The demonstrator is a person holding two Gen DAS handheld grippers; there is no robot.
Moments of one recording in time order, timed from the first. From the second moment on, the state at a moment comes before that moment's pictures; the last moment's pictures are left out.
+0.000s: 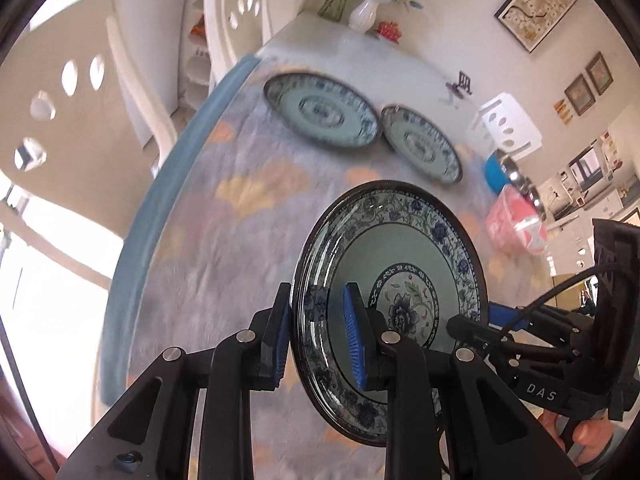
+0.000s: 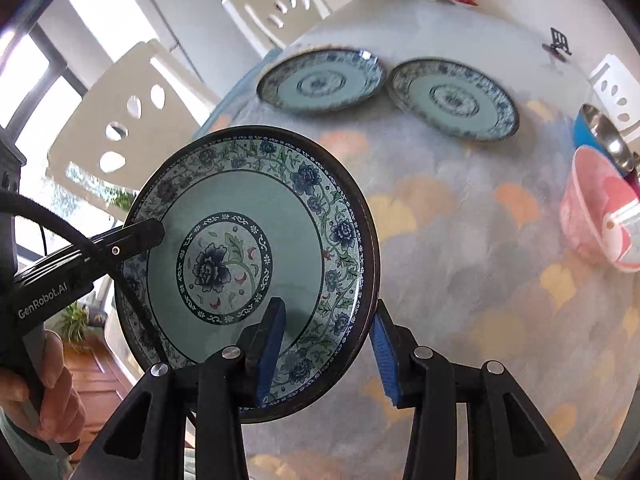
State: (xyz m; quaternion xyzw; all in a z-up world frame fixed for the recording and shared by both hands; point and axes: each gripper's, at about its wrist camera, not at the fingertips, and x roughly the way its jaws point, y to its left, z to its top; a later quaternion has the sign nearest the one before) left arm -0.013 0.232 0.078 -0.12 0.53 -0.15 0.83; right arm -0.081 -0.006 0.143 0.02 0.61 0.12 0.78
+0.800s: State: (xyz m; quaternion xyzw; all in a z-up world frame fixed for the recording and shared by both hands) left arm -0.023 0.261 0.025 -0.13 0.56 -0.12 0.81; right arm -0.095 -0.005 0.096 0.04 0.66 0.11 0.74
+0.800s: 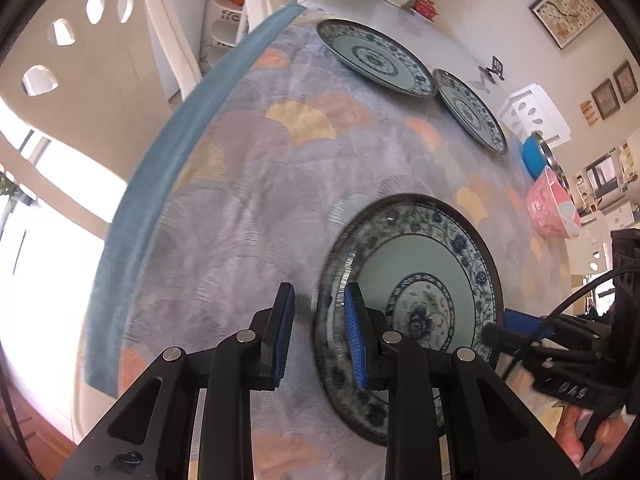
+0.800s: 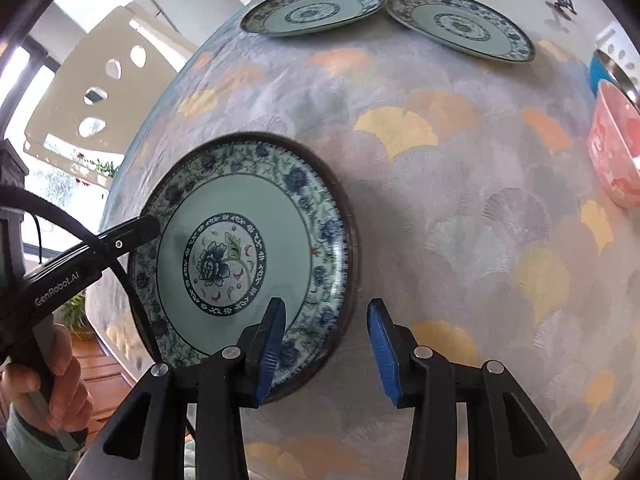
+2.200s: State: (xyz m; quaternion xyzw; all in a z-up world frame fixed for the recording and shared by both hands) left arm 0.296 0.211 0.058 -0.07 0.52 -0.24 0.82; right arm 0.130 -0.038 0.091 0.20 0.63 0.09 0.74
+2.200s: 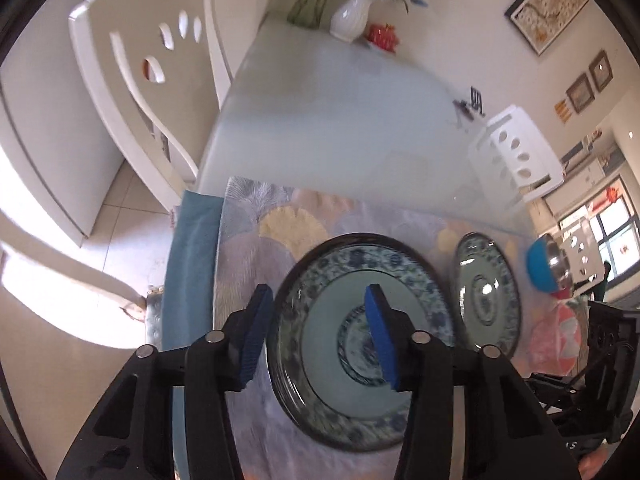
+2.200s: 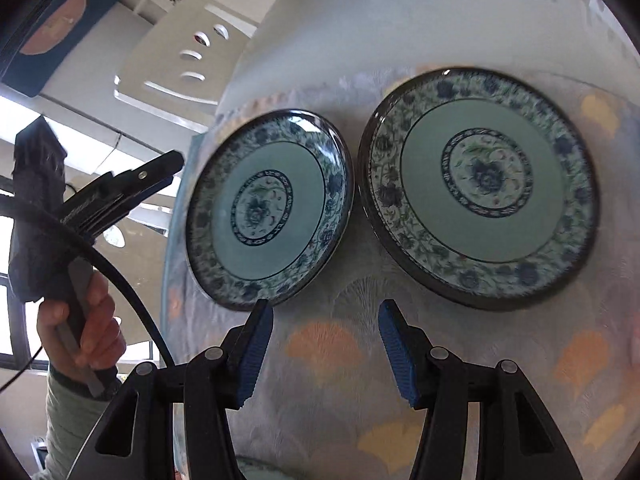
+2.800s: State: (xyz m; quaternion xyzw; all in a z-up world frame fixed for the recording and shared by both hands) left arm 0.323 0.208 0.023 -0.06 0.54 -0.26 0.80; right arm 0.159 -0.024 0.065 0.18 0.63 0.11 0.75
